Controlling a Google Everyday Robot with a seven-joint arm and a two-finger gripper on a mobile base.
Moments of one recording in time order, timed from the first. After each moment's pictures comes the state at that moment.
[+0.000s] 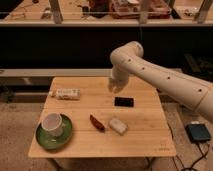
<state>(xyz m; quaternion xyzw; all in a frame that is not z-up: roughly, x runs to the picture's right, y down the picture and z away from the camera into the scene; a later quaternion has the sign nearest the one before) 0.063 -0.015 0.731 -0.14 -0.19 -0.56 0.79</state>
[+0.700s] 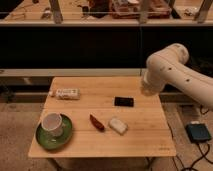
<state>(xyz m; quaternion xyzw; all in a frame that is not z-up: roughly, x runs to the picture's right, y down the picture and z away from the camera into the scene) 0.230 0.030 0.673 -0.18 -0.09 -0.47 0.86</state>
